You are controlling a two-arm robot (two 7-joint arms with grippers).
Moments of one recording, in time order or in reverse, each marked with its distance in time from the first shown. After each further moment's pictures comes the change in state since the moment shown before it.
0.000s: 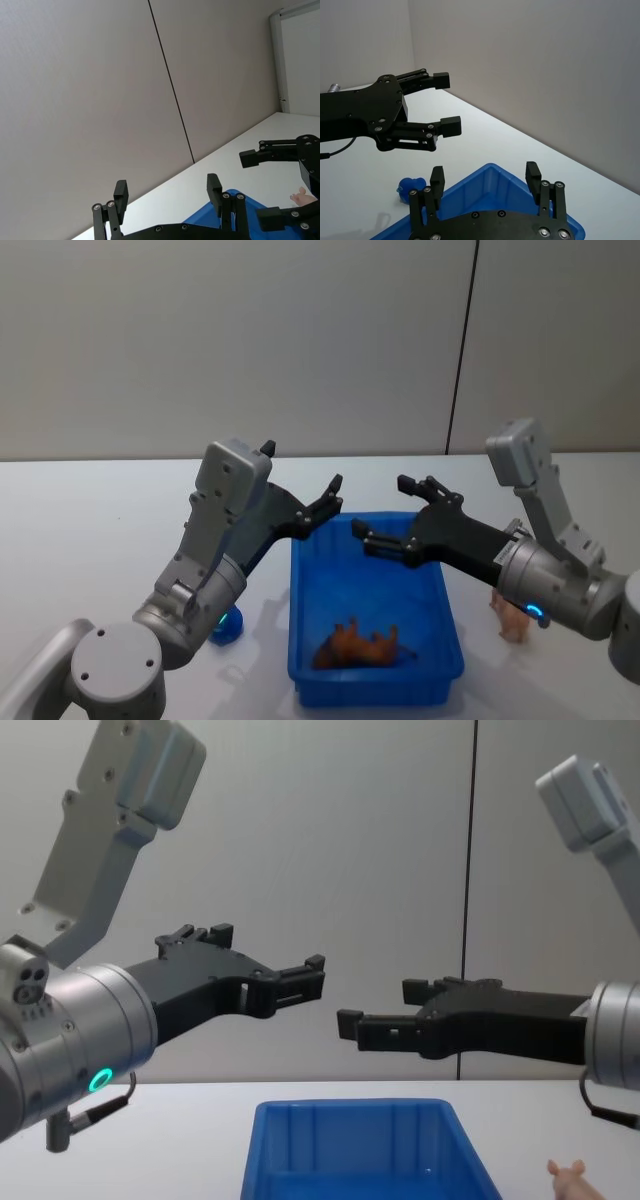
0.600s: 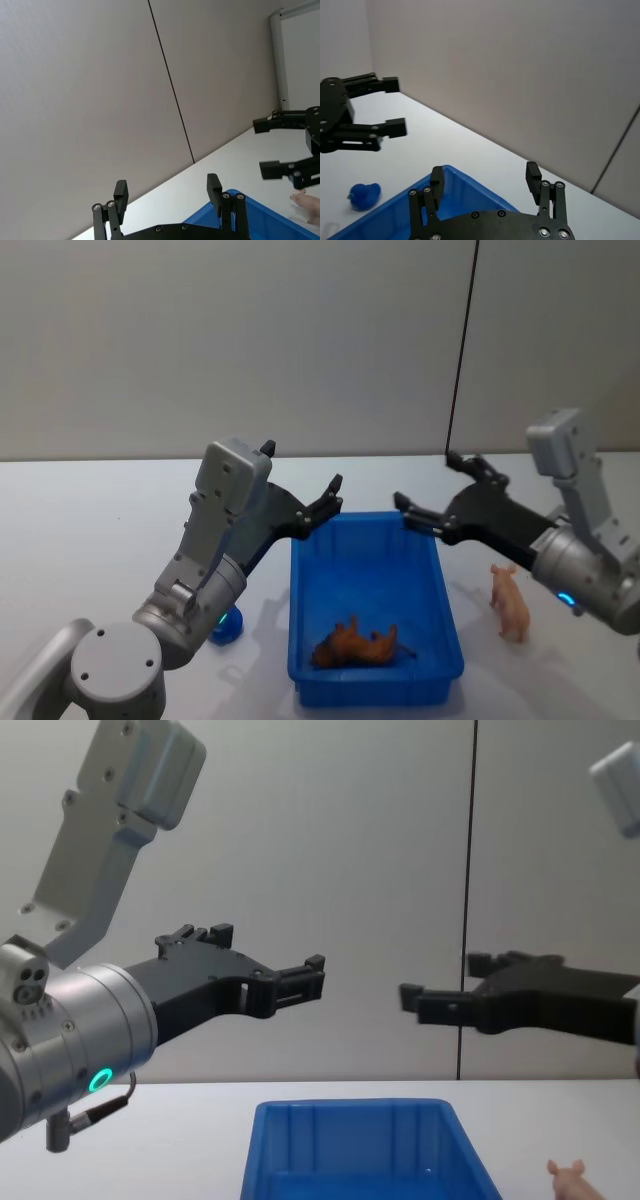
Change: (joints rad) left arm 0.000 0.000 0.000 0.000 0.000 0.000 0.000; right arm -0.021 0.038 0.031 -0.028 -0.015 -0.048 -0.113
